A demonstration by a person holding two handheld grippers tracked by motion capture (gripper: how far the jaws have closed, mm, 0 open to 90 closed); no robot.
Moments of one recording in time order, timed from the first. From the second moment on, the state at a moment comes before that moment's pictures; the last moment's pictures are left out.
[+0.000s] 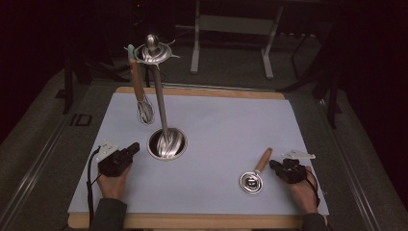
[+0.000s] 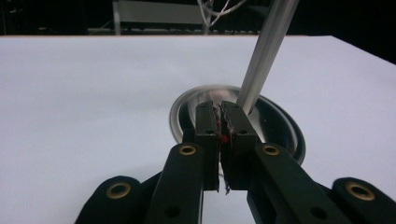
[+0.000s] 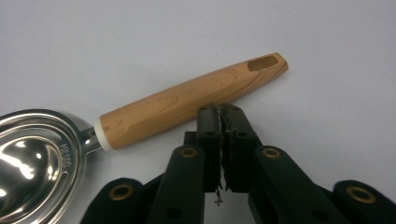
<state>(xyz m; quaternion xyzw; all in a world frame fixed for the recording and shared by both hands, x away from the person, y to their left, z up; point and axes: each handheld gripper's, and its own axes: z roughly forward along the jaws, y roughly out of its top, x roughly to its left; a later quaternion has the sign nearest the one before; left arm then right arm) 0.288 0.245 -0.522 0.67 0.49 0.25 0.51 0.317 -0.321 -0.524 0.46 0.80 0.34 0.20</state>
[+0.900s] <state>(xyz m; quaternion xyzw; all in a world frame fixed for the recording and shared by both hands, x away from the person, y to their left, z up) 0.290 0.237 -0.539 0.68 0.49 0.25 0.48 0.353 -0.287 -0.524 0.45 0.82 0.29 0.19</state>
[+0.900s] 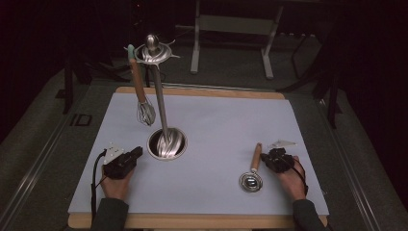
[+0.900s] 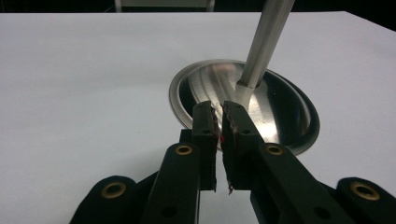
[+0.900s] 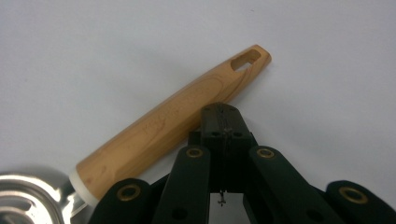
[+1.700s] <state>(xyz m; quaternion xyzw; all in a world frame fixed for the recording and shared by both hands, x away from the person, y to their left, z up) 0.290 0.237 -0.539 0.68 0.49 0.25 0.48 0.373 -0.211 -0.512 0.38 0.87 0.27 0.16</state>
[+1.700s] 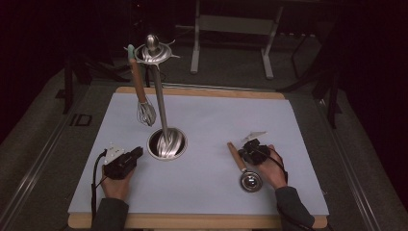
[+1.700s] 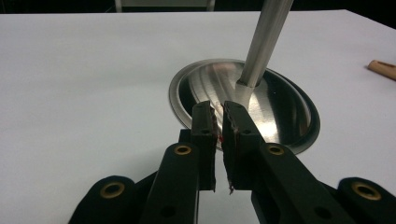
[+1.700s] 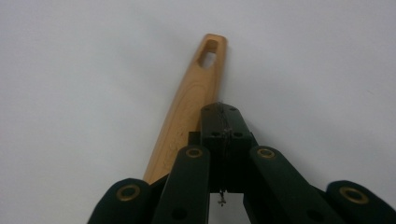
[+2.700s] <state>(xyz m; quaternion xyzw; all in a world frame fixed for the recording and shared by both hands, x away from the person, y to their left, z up) 0.290 0.236 -0.539 0.69 0.49 0.25 0.48 0.345 -0.196 -0.484 0.32 0.90 0.27 0.13</state>
